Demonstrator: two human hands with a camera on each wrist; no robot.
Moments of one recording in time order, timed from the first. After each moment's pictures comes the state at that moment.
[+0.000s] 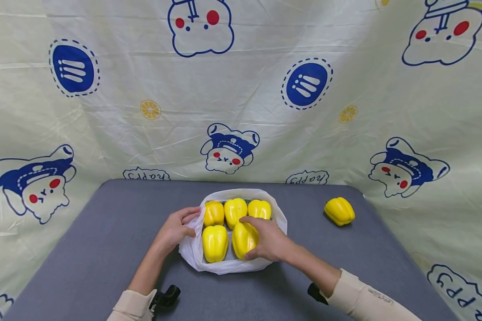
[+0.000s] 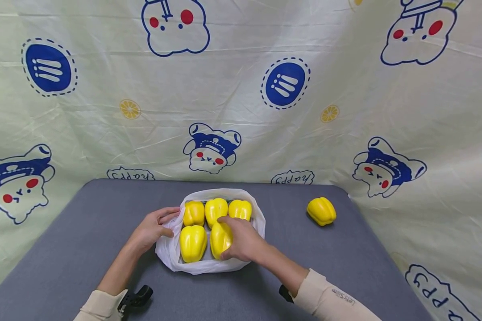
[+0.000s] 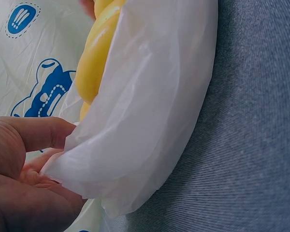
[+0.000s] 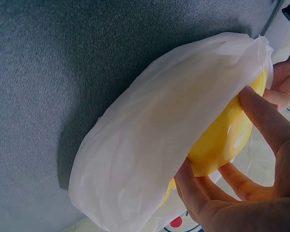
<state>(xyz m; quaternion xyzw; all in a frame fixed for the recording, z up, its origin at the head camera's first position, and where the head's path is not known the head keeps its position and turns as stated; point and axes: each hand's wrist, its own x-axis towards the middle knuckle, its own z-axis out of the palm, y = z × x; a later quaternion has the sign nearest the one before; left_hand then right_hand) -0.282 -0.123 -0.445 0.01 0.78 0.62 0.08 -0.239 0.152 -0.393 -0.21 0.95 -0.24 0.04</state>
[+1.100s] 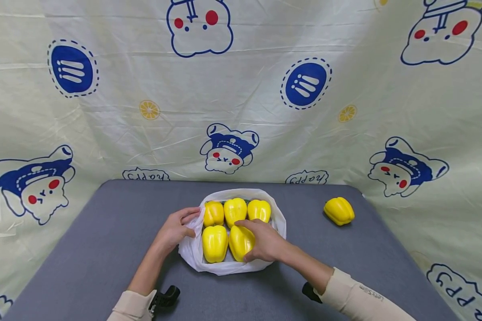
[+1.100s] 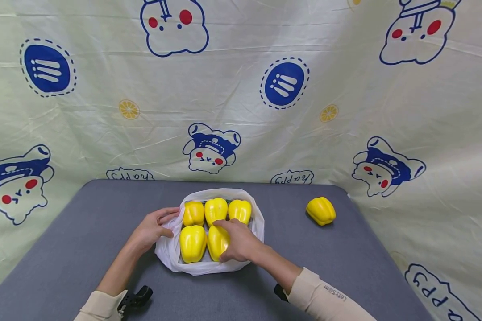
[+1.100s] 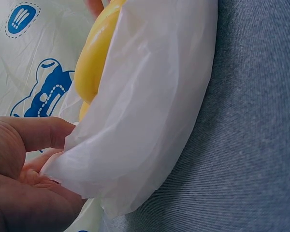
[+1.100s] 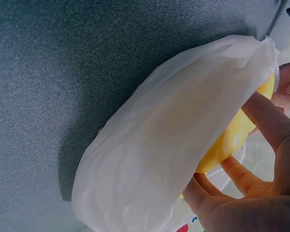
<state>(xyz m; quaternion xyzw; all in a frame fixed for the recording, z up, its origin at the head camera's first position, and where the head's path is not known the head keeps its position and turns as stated) -0.282 -0.124 -0.445 0.00 0.78 0.62 0.08 -0.243 0.147 -0.400 -0.21 0.94 -0.24 0.08</state>
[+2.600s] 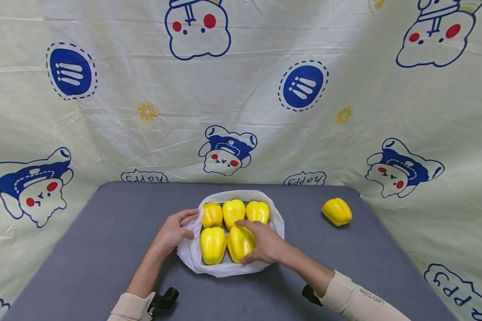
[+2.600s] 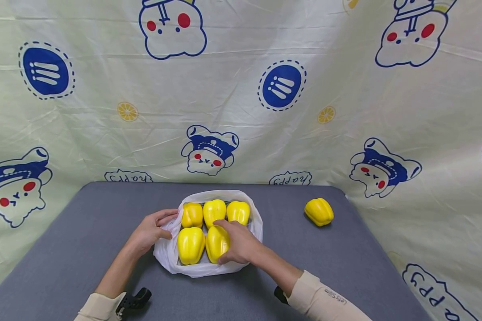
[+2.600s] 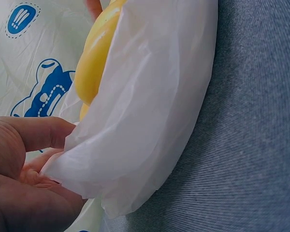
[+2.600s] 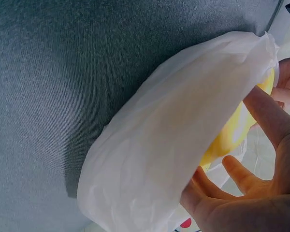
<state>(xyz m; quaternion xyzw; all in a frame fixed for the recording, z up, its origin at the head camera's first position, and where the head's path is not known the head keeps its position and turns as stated) -0.281 -0.122 -0.445 0.02 0.79 0.61 0.07 -0.244 0.152 -0.403 -0.22 0.94 -0.24 0.07</state>
